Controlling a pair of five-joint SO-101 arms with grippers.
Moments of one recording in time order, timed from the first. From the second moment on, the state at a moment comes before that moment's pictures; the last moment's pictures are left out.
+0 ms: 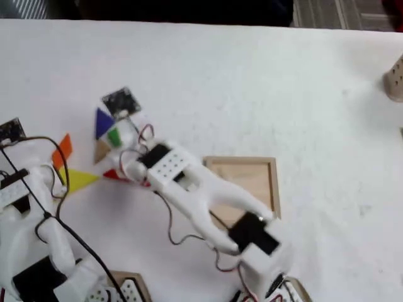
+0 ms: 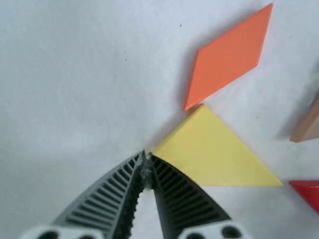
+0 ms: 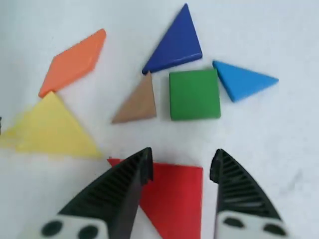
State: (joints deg) left arm -39.3 -17.6 54.8 43.0 -1.5; right arm -50.5 17.2 11.5 30.7 -10.8
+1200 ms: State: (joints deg) left arm -39.3 -17.6 54.8 43.0 -1.5; right arm -51.0 -6.9 36.2 54.8 20.8
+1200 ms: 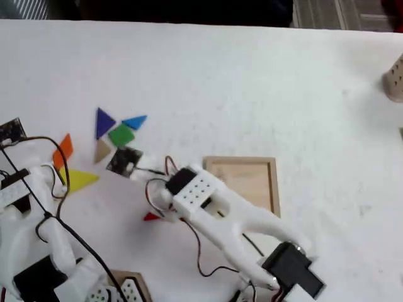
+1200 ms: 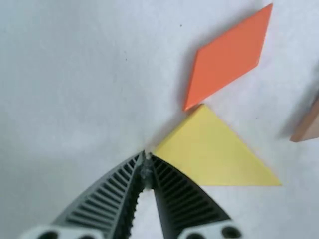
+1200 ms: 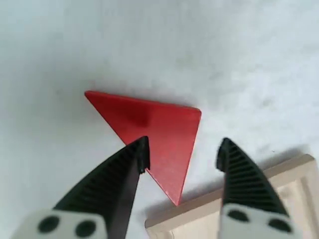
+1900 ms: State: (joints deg) left arm -39.3 -17.6 54.8 43.0 -1.5; right arm -52.7 5.8 28.7 60.1 30.3
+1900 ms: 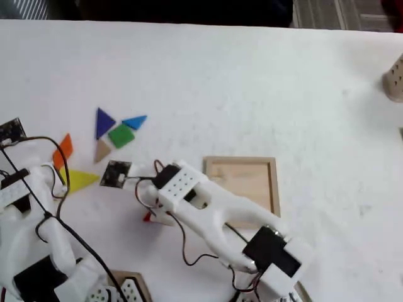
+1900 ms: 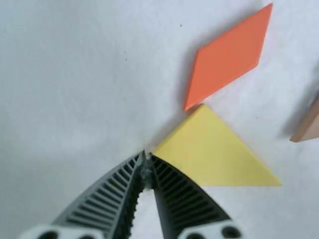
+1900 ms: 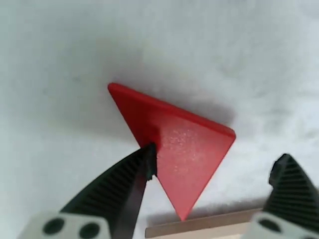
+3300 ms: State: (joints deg) left arm -39.3 -17.6 54.8 43.0 -1.5; right arm -60.0 8.6 21.6 64.4 38.5
